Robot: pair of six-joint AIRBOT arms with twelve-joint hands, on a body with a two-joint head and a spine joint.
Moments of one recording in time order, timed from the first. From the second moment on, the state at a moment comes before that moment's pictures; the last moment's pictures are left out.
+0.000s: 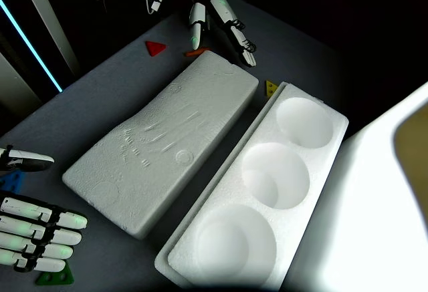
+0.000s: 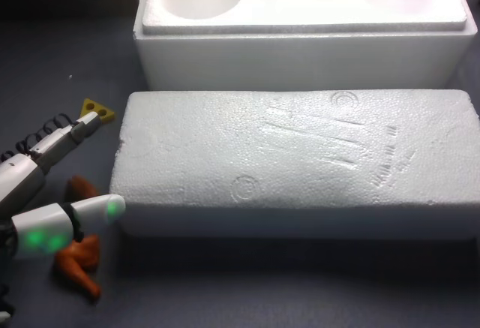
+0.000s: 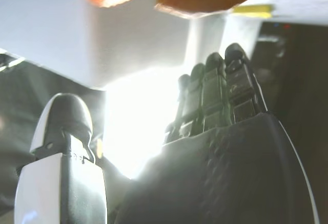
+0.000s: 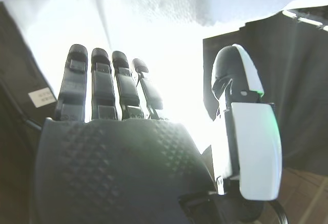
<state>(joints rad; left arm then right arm) 1.19 -1.02 1.06 -0.38 -1.21 0.34 -1.16 -0.85 0.88 0.47 1.28 -0.58</state>
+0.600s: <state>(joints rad) 1.02 -0.90 1.03 -0.21 -1.35 0.45 -1.04 -0.75 0.84 0.31 1.40 -0.68</state>
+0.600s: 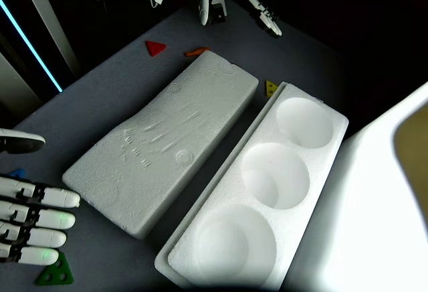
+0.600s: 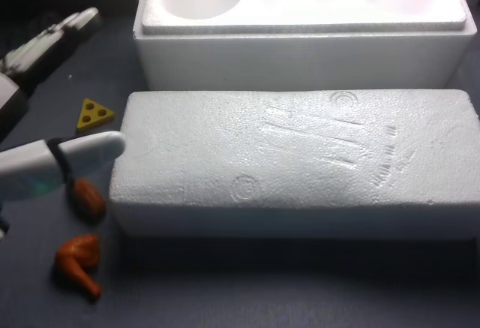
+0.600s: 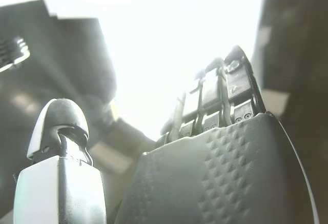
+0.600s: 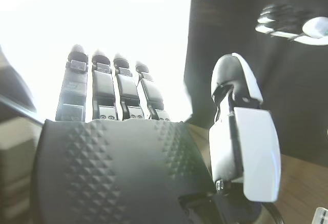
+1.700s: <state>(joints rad) 0.55 -1.03 1.23 0.27 -0.91 0.36 -0.63 -0.88 1.01 0.03 0.96 -0.75</state>
